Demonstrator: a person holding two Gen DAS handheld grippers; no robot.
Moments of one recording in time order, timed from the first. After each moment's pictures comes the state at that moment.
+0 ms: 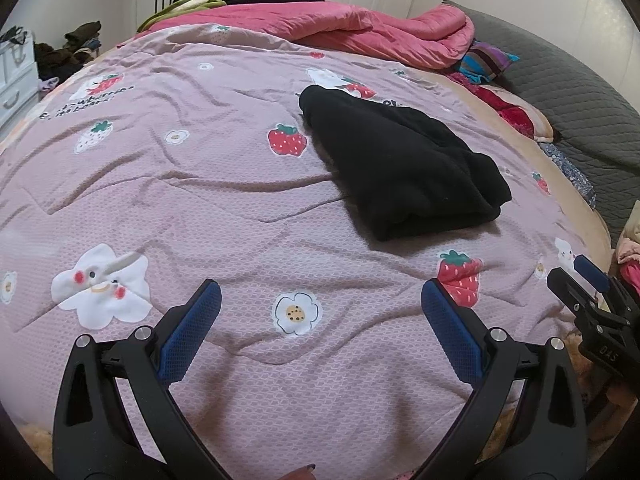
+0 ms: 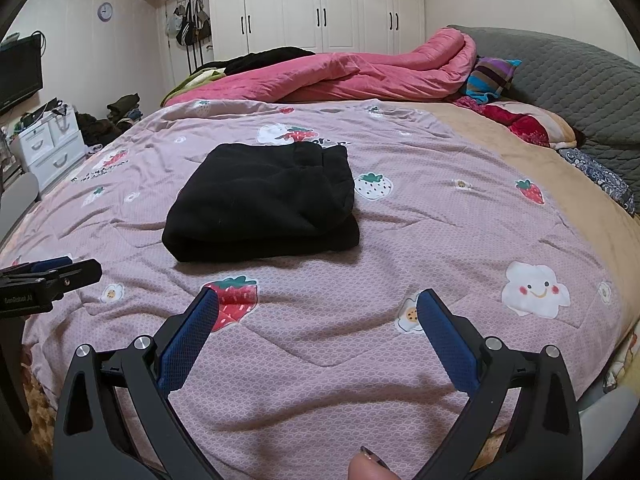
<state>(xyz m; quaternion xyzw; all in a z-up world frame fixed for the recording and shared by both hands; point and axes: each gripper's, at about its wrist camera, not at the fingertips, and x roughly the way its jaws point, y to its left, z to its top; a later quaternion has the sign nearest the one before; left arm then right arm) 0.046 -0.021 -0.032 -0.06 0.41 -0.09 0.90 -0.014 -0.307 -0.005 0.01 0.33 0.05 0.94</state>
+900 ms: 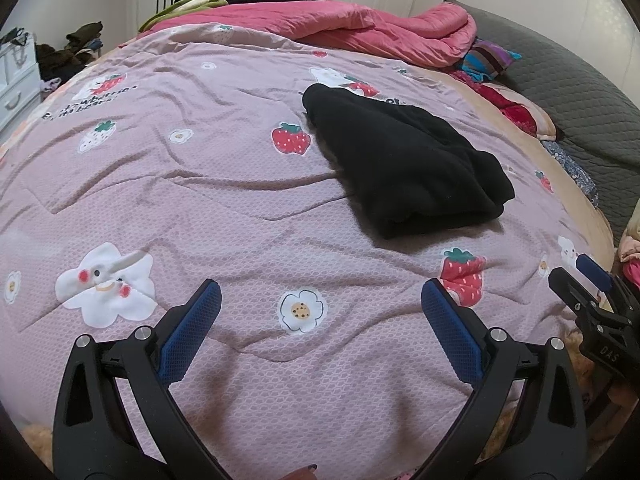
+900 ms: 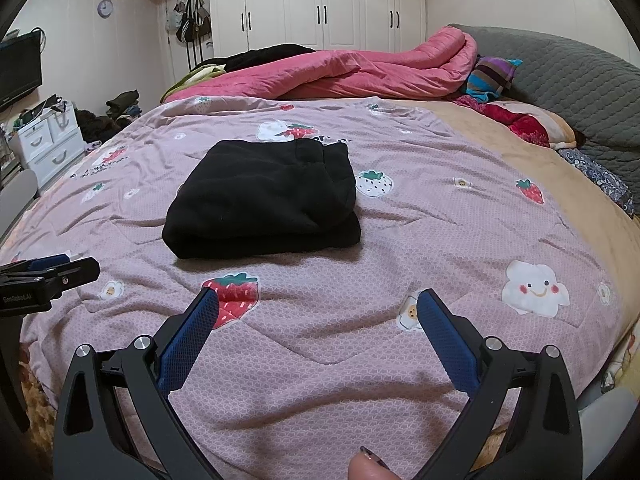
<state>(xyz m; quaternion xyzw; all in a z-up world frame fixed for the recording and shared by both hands) 0.045 -0.021 -0.031 -0.05 0.42 -0.09 0.90 -0.012 -0.304 -0.007 0.00 0.34 0.05 0.94</state>
